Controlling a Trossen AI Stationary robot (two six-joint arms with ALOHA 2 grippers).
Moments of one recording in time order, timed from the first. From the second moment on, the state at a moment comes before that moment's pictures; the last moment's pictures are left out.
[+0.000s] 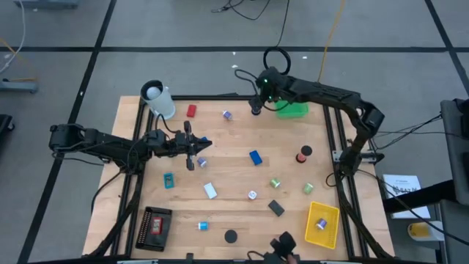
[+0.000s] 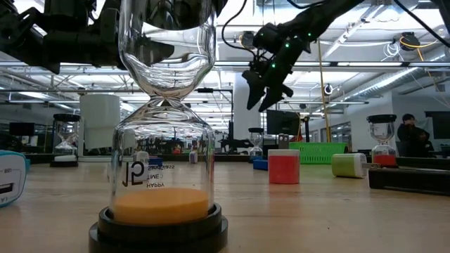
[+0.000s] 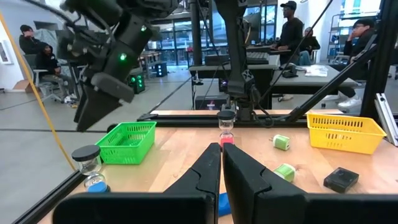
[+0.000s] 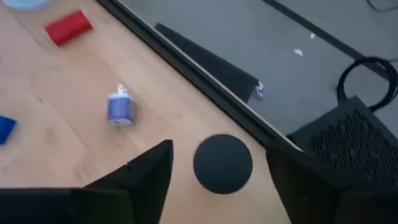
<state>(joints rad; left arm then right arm) 0.10 1.13 0.25 0.94 0.00 0.07 -0.62 1.75 1.39 -0.45 0.10 0.16</state>
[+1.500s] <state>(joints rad) 0.10 1.13 0.25 0.94 0.00 0.07 -0.67 1.92 1.35 -0.32 0.02 0.12</state>
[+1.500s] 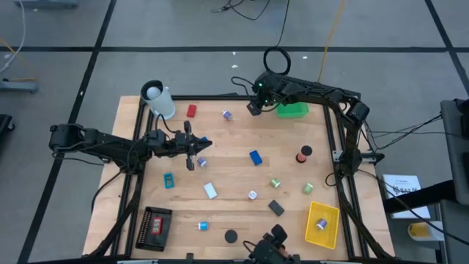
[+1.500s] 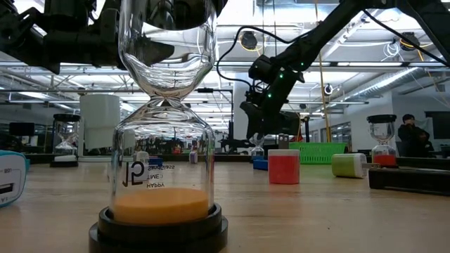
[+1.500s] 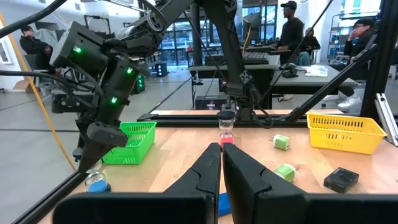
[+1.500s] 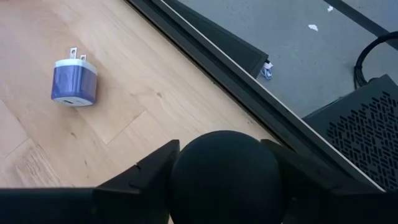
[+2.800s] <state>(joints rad) 0.10 1.13 0.25 0.94 0.00 0.07 -1.00 1.46 0.96 -0.35 0.08 0.15</state>
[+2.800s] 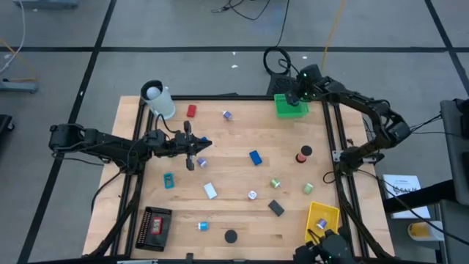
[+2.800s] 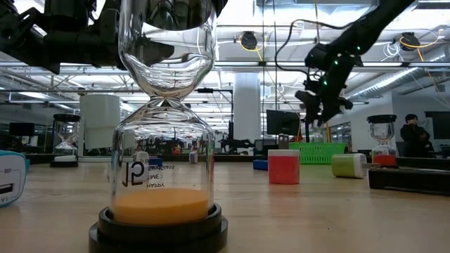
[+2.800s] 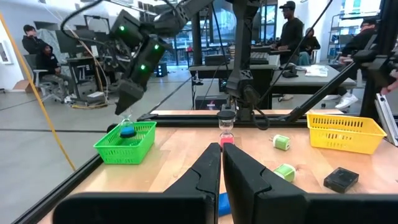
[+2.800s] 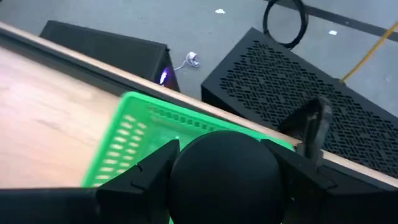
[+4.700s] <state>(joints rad) 0.10 1.13 0.25 0.94 0.00 0.07 -0.36 0.95 0.45 0.22 -0.06 -0.08</state>
